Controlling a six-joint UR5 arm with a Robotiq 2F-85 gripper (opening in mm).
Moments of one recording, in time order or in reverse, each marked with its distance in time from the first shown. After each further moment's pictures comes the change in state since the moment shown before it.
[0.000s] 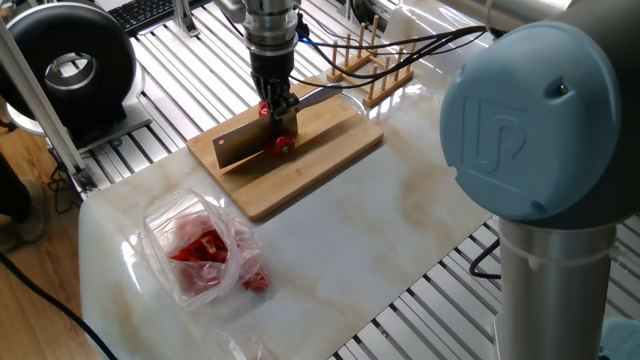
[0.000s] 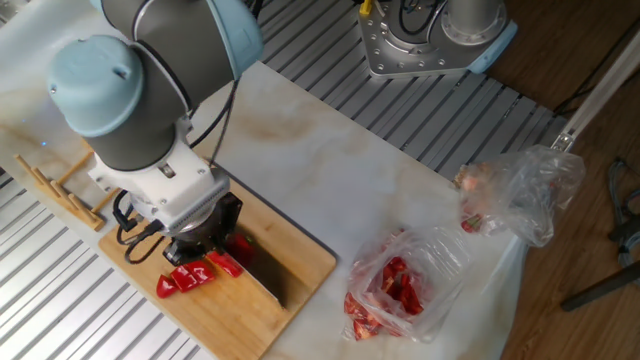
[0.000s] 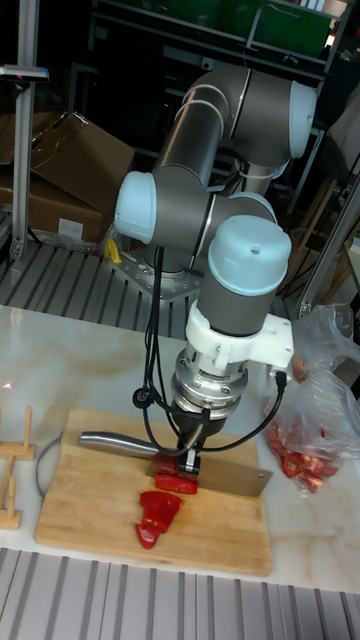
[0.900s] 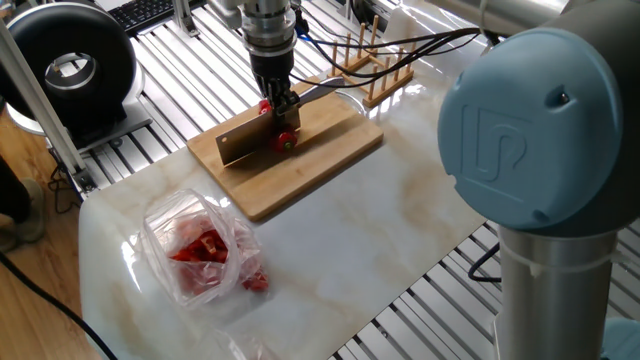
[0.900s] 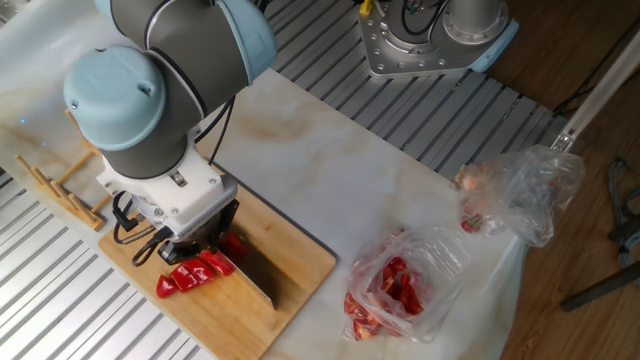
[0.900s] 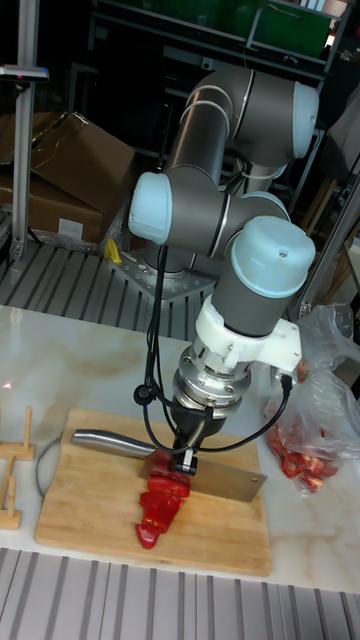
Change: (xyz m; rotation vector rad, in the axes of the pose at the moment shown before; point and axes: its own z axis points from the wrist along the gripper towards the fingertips) arm 0.021 0.003 -0.005 -0.002 0.108 0.013
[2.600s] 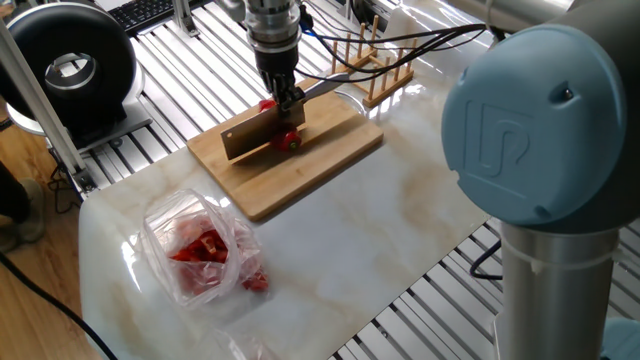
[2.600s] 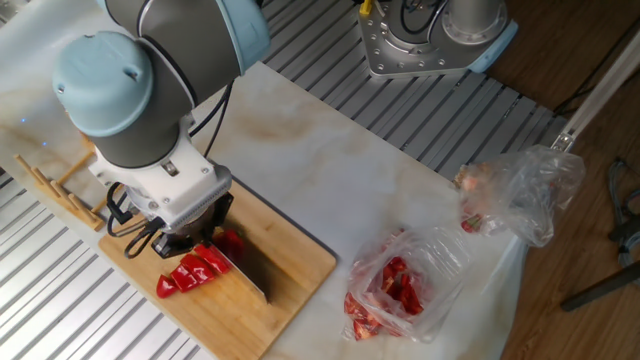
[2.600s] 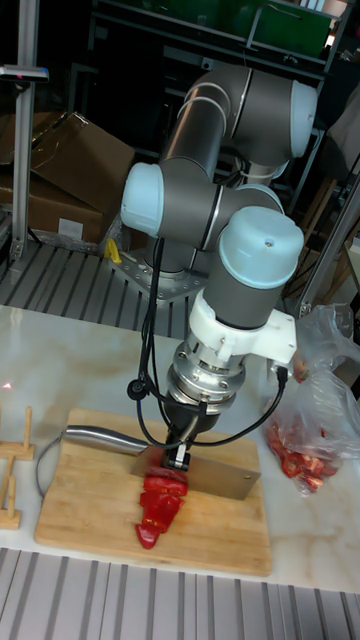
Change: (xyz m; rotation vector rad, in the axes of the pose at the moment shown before) arm -0.004 0.002 -0.007 -0.006 -0.058 0.002
